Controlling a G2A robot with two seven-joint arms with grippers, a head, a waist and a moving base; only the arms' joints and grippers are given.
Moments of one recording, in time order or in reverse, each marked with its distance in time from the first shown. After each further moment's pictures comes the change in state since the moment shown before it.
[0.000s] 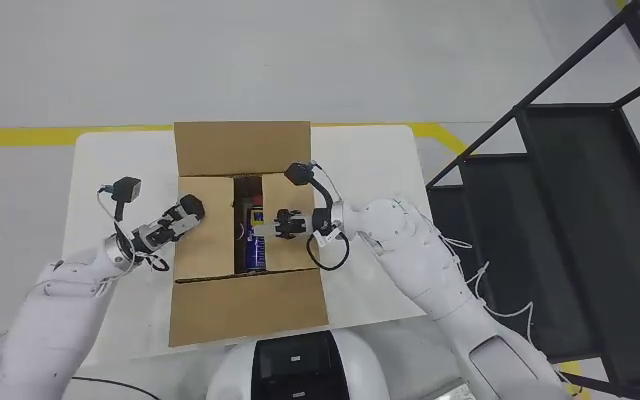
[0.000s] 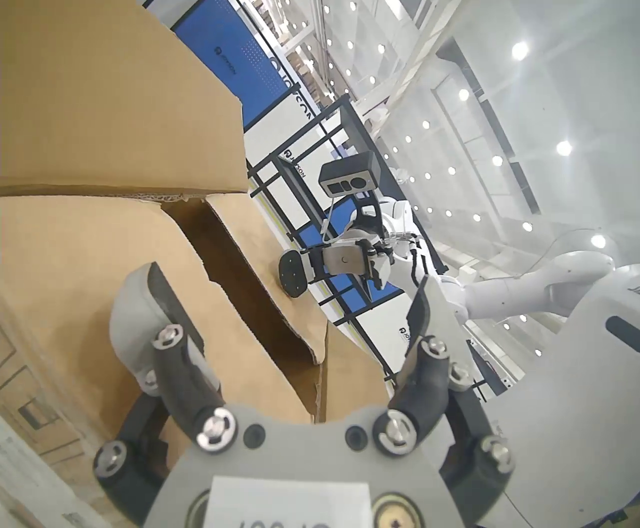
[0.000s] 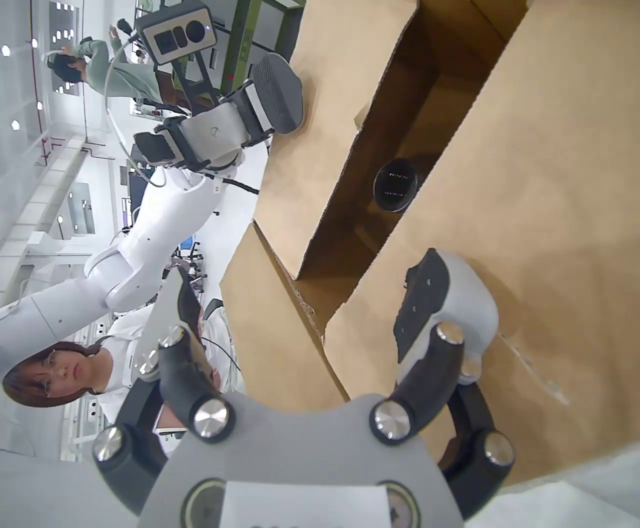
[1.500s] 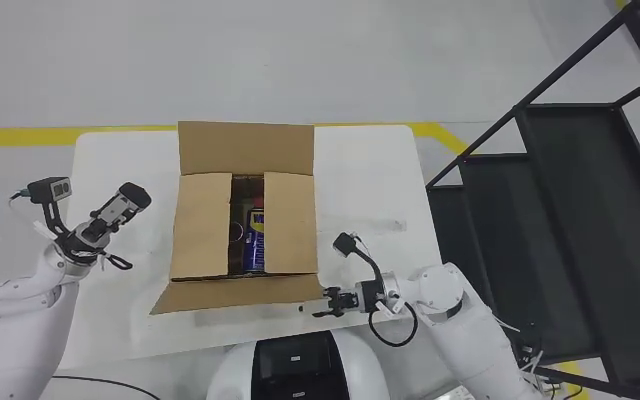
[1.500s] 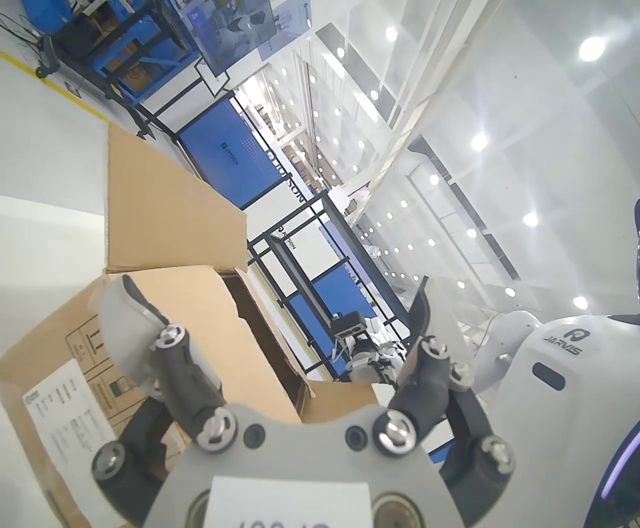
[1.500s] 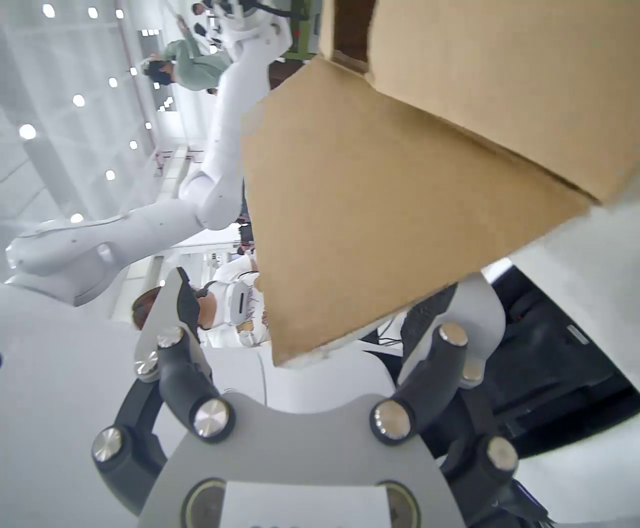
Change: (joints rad) left arm 0.104 0.049 -0.198 -0.039 -0.242 0.019 -0.004; right arm -0.526 0.131 0.248 -0.366 0.351 -0.011 0.252
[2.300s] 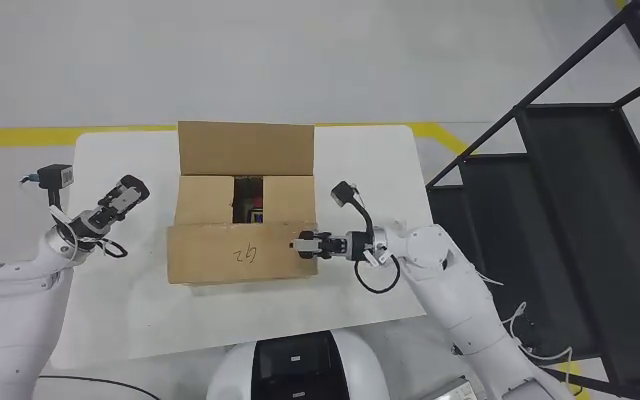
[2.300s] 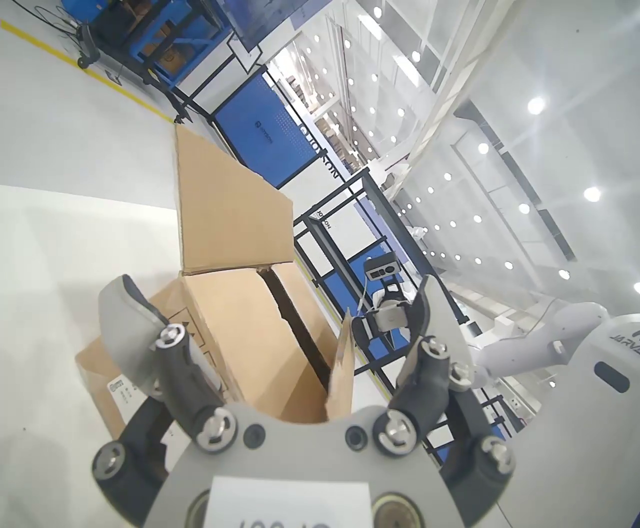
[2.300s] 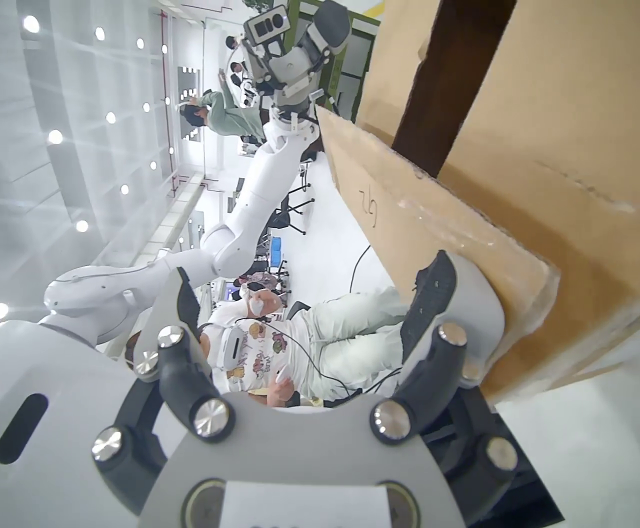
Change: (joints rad) left arm -0.134 -0.010 0.040 0.134 0.164 -0.015 -0.005; right arm 0.288 -0.009 -0.117 0.230 -0.022 -0.090 -0.217
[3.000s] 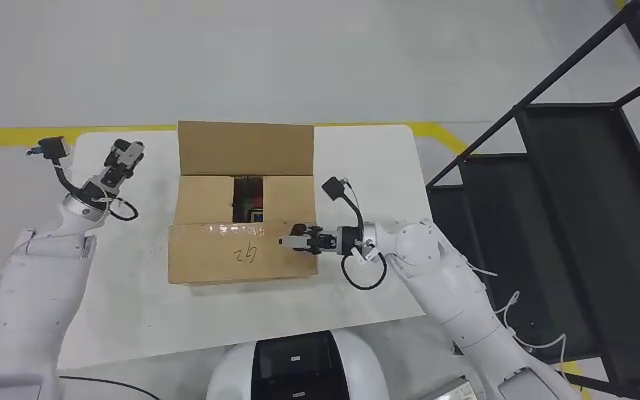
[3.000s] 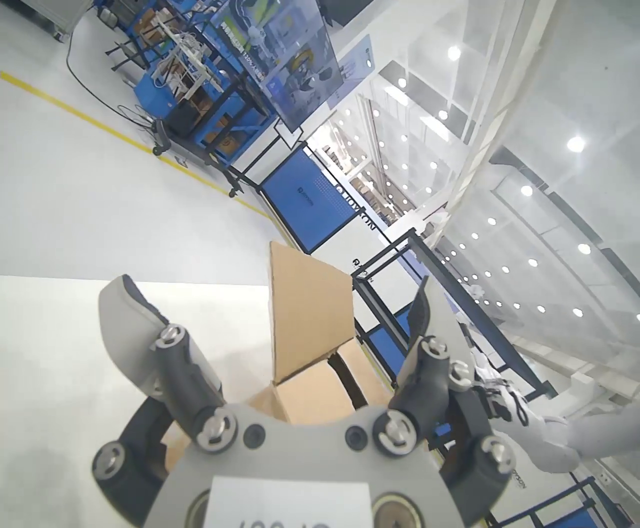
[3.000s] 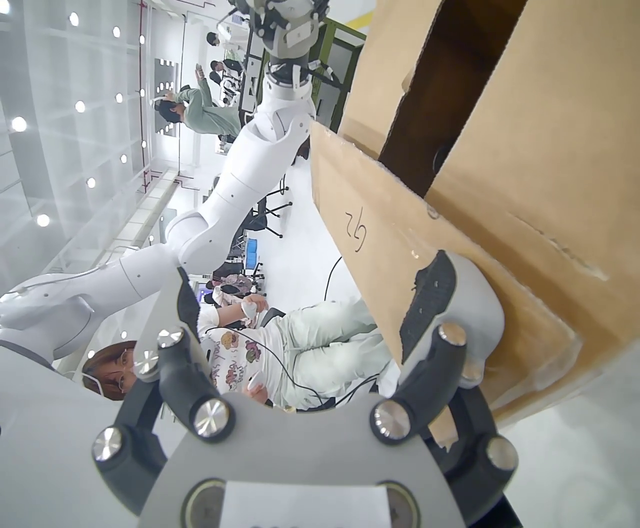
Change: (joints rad) left arm -0.322 -0.119 0.192 0.362 0.398 -0.057 0.521; right arm 0.050 0.003 -0.061 0.015 -0.048 -0.026 -0.074
